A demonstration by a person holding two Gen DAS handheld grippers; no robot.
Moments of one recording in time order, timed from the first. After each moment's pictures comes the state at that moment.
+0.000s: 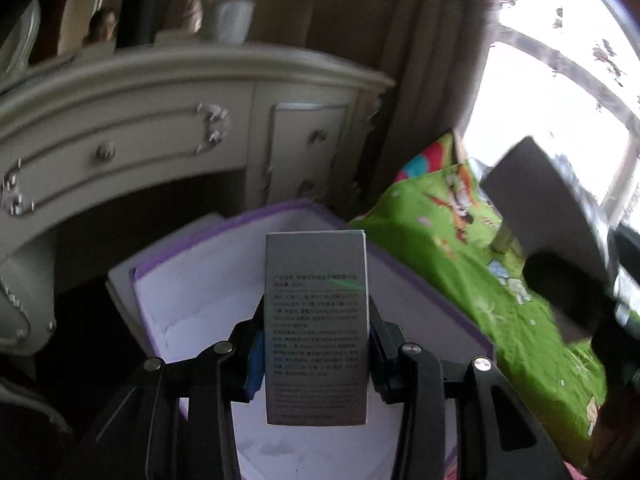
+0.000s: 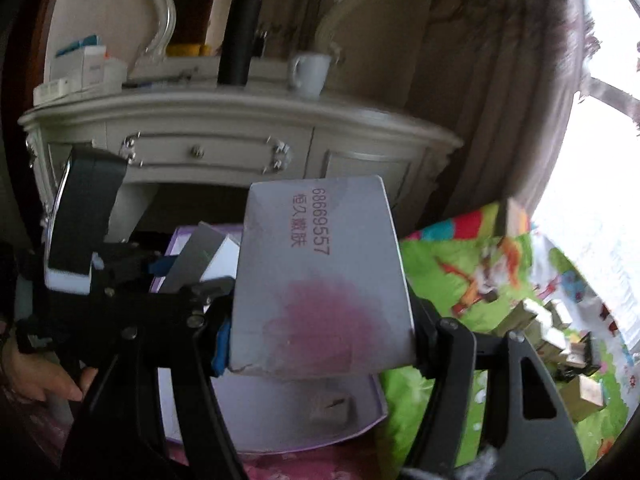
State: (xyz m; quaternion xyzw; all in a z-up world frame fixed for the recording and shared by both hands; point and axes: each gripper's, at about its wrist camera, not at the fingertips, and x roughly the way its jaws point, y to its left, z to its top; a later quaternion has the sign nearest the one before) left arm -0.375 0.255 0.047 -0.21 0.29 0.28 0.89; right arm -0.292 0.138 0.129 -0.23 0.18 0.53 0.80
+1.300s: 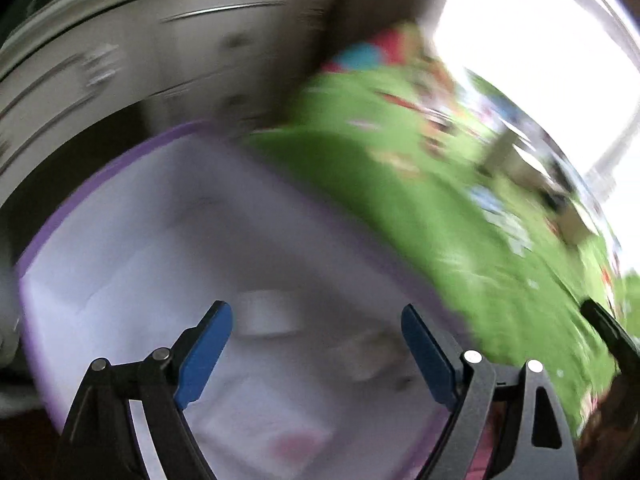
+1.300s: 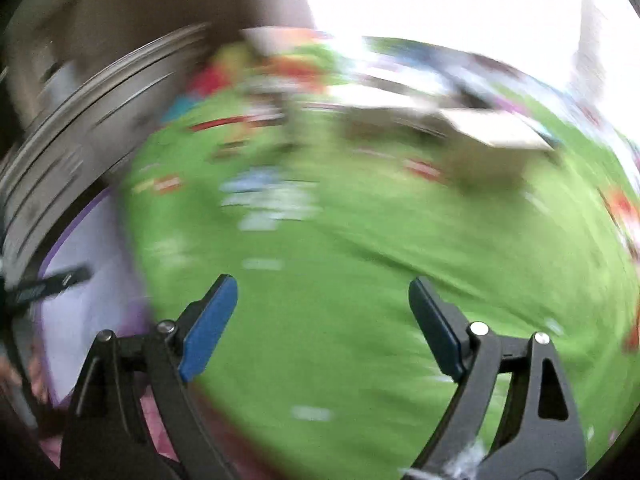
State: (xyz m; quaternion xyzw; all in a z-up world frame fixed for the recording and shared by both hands) left arm -0.235 0.205 0.016 -0.20 0.45 0.18 0.85; right arm -0.110 -0.086 0.031 -0.01 0.42 0.25 0.87
